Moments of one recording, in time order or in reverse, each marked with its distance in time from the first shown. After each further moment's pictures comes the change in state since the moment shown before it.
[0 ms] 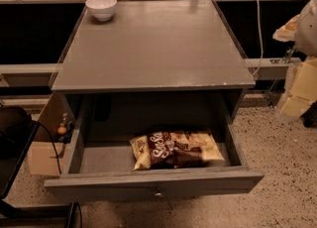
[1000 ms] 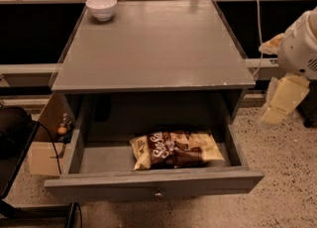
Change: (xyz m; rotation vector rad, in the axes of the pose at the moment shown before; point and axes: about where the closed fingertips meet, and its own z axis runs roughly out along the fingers) arm -0.006 -0.005 0.044 0.000 -0.092 0.009
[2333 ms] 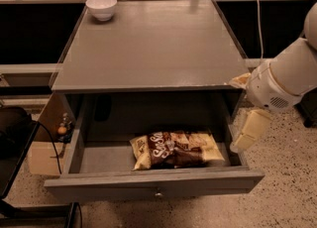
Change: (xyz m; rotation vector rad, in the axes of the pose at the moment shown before) arm -0.003 0.028 0.096 -0.142 -0.125 -0.027
